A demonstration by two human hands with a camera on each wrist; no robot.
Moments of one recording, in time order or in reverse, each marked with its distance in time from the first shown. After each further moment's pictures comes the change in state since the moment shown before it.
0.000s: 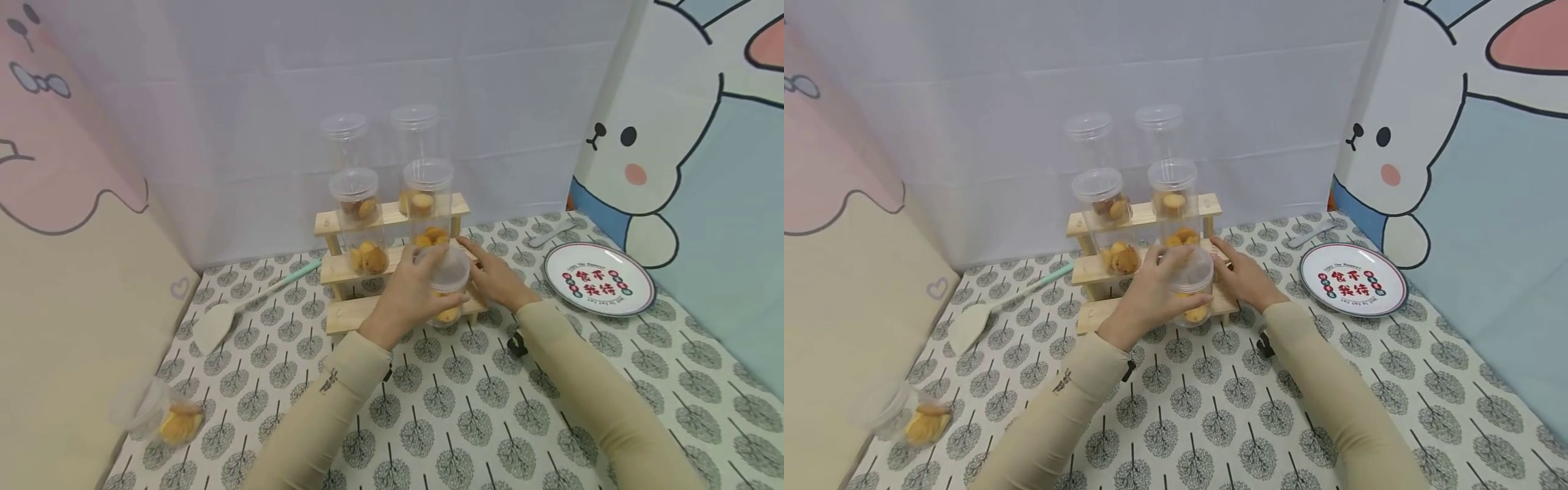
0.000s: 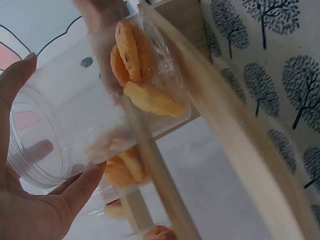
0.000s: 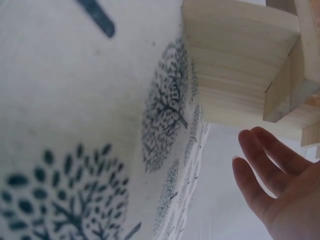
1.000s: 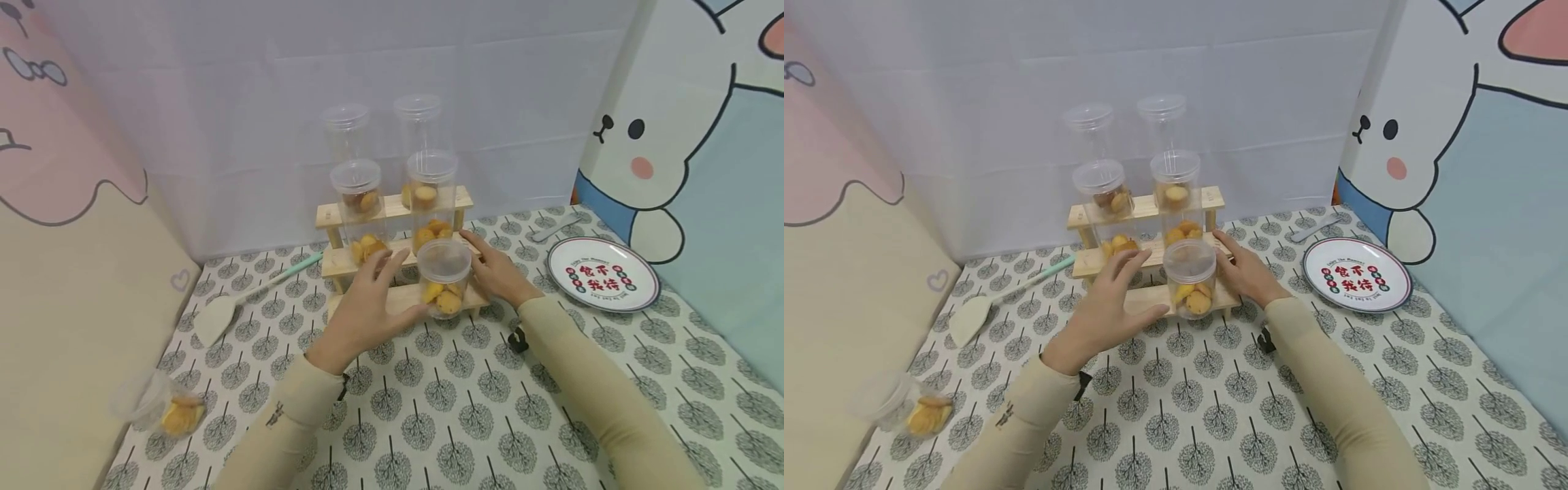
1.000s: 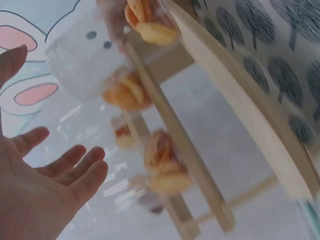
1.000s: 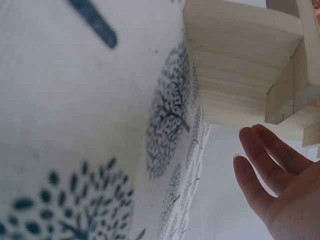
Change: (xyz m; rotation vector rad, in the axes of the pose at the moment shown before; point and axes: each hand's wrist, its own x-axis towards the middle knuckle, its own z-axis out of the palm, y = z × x) left_hand -0.054 -0.026 -0.043 0.115 0.004 -0.007; right_hand 0.003 0.001 0.001 0.014 0.012 0.048
